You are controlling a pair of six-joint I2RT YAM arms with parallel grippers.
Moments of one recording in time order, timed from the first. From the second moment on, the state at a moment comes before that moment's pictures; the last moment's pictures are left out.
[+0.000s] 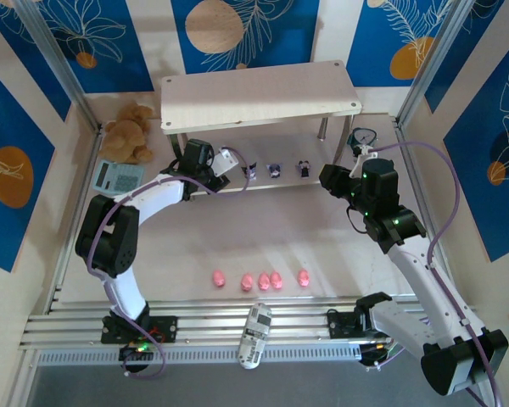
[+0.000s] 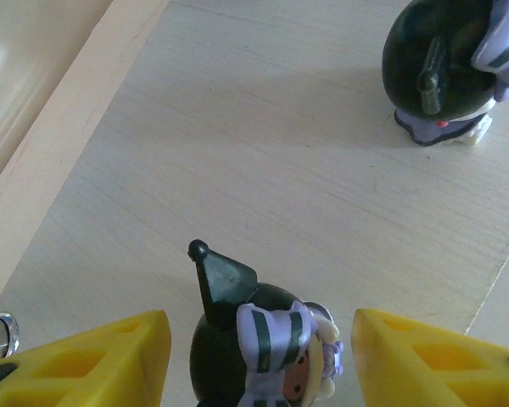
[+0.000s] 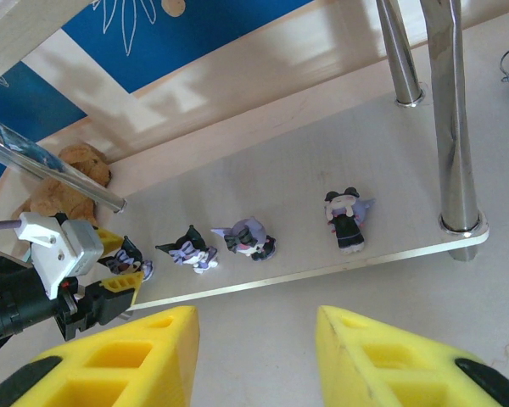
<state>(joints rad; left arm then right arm) -0.41 1.79 1.21 -0.15 0.05 0.61 0.28 0.93 0.92 -0.41 -0.06 0.53</state>
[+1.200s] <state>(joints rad) -0.39 1.76 1.20 -0.15 0.02 0.64 0.28 0.92 0.92 -0.41 -0.06 0.53</state>
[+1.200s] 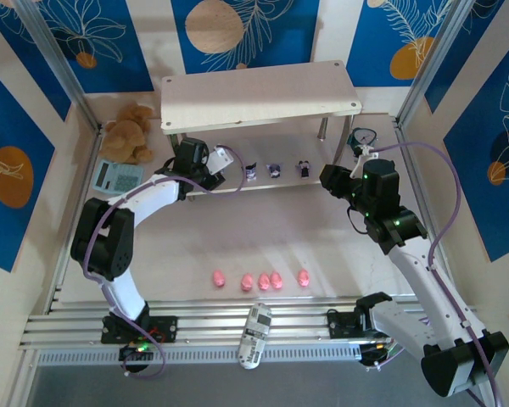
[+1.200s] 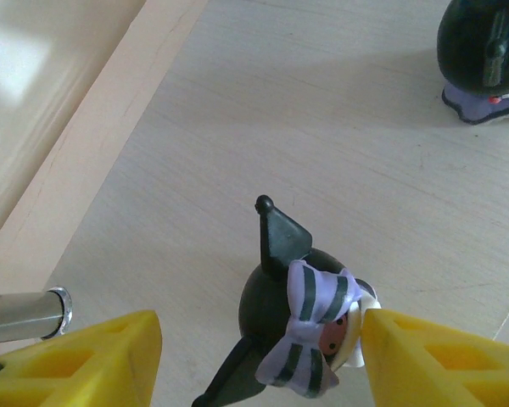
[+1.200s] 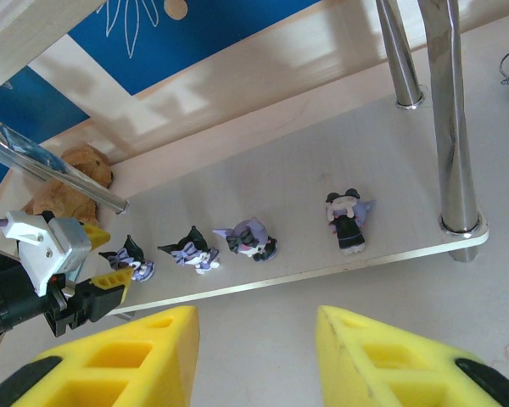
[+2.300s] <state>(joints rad) -0.38 1.71 1.18 -0.15 0.05 0.65 0.28 0.92 0.92 -0.41 -0.06 0.54</state>
